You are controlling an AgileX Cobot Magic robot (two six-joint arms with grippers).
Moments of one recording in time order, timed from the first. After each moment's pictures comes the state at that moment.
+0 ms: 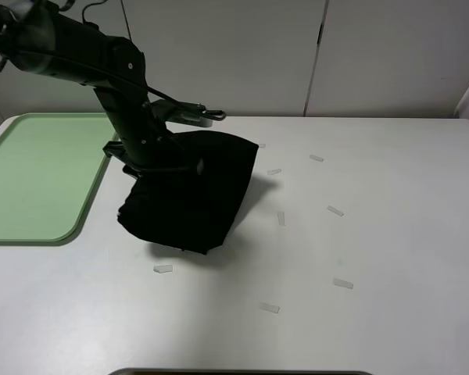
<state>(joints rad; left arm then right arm) -0.44 2.01 -1.33 -0.03 0.70 -0.08 0.11 -0.01 -0.49 -0.09 1.03 0.07</state>
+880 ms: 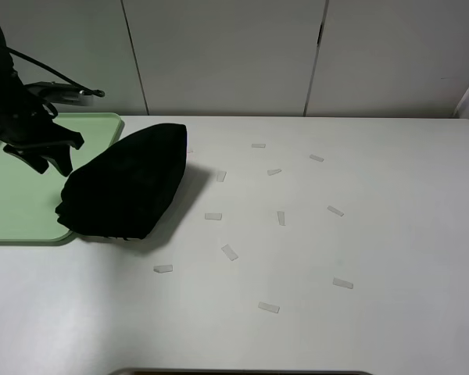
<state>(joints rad) 0.02 1.97 -1.33 -0.01 0.79 0.21 0.11 -0.01 -0.49 -0.09 1.03 0.07</state>
